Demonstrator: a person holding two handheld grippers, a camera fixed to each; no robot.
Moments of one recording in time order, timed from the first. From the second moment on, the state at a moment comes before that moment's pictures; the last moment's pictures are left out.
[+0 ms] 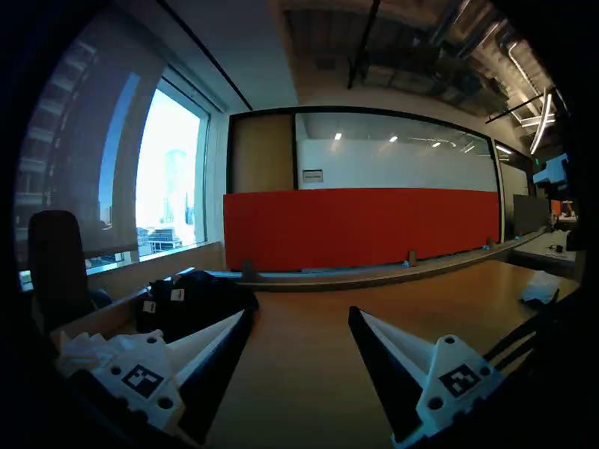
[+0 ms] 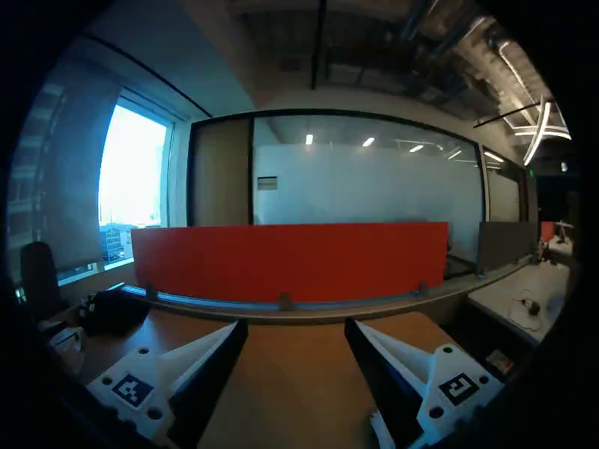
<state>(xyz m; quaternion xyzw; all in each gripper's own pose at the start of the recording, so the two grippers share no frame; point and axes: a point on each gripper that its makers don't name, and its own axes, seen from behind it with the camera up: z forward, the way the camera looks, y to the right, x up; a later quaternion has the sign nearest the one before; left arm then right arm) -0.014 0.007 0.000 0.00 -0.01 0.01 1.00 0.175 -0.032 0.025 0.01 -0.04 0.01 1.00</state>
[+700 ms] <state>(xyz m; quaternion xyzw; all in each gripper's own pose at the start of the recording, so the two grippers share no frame) -0.067 -0.008 -0.002 0.01 0.01 -0.01 1.00 0.138 -0.063 0.023 0.03 -0.05 0.00 1.00</state>
